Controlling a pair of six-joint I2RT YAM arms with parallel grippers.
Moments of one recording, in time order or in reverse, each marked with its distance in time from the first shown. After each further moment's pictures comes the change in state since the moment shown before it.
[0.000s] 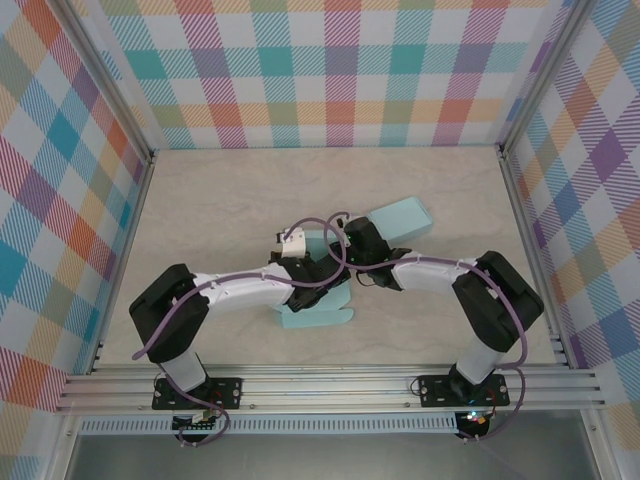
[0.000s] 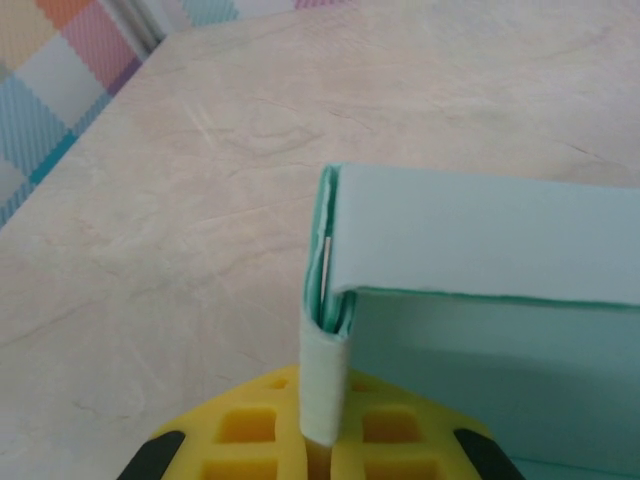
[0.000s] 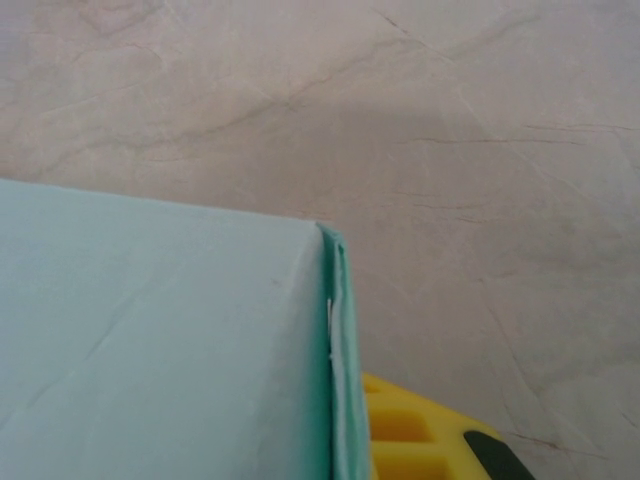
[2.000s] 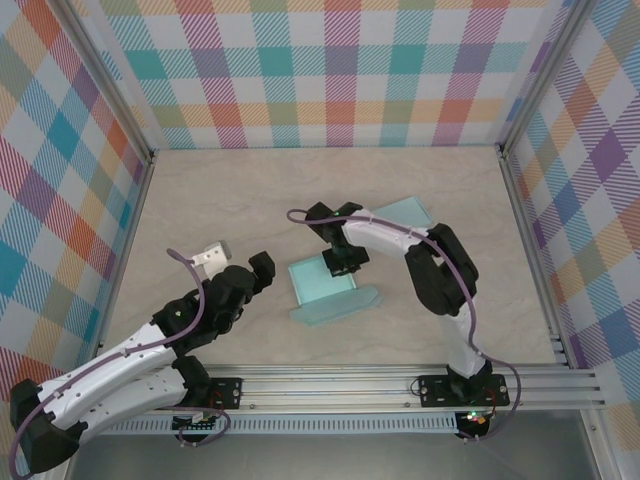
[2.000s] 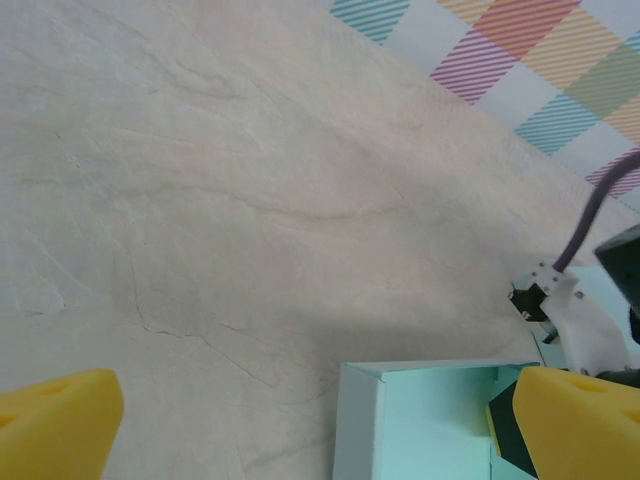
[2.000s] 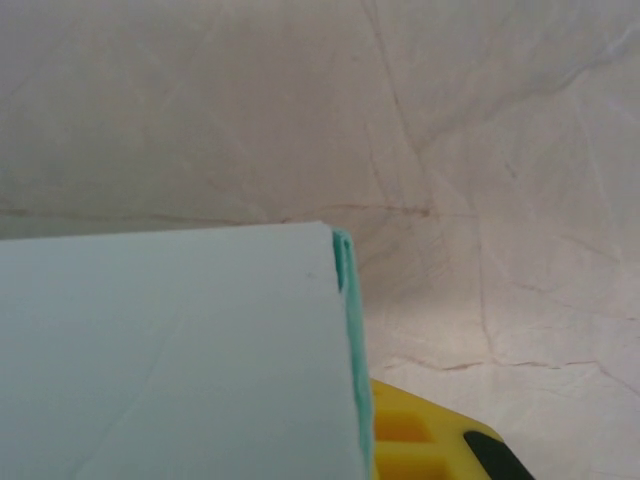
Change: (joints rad) left arm 0.116 -0.944 -0.471 0.244 0.458 0.045; right arm 0.034 0.444 0.758 -1.208 0.163 -0.063
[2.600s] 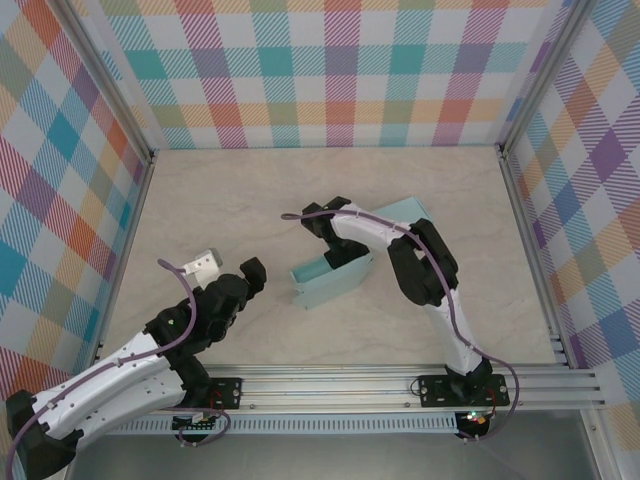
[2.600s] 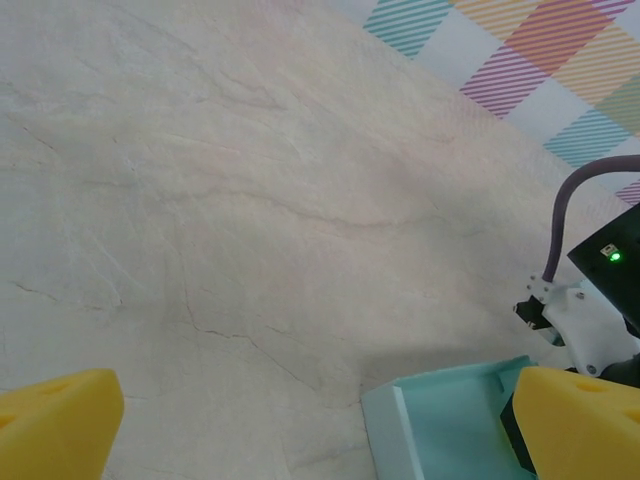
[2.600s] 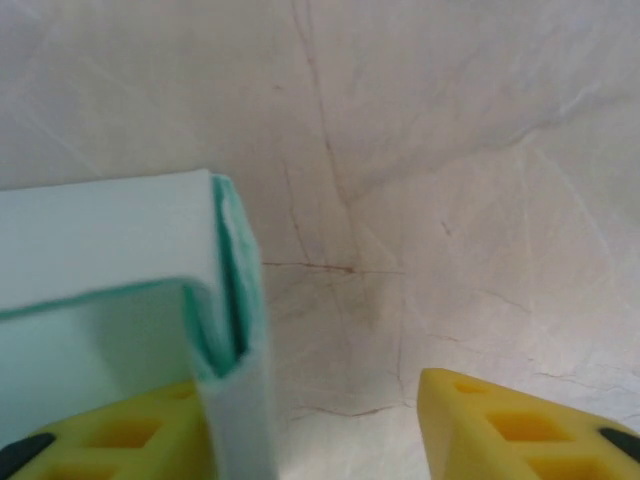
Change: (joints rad) left arm 0.002 -0.083 -0.057 -0.049 -0.050 -0.016; right arm -0.010 0.122 0.142 -0.148 0.110 -0.127
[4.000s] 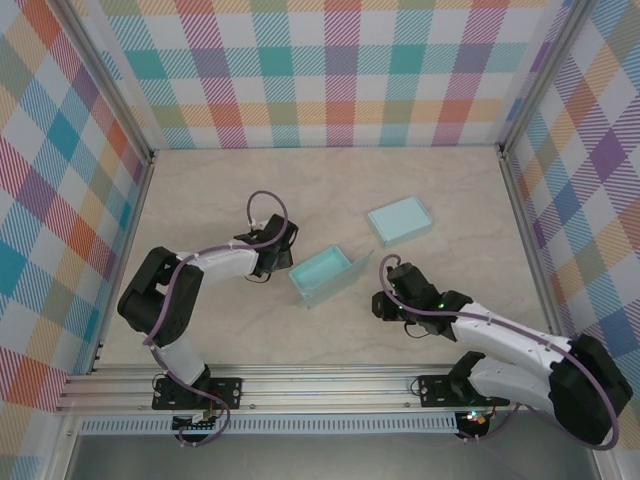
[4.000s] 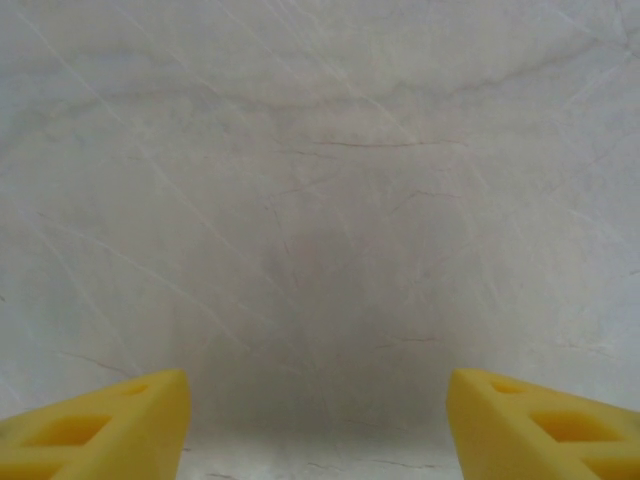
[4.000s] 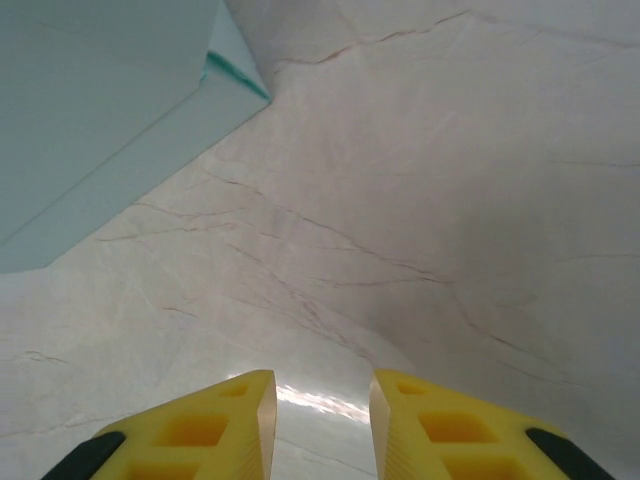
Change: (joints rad) left arm 0.310 1.043 0.386 0.203 0.375 0.330; right arm -0.003 -1.180 -1.316 0.917 -0.282 0.412
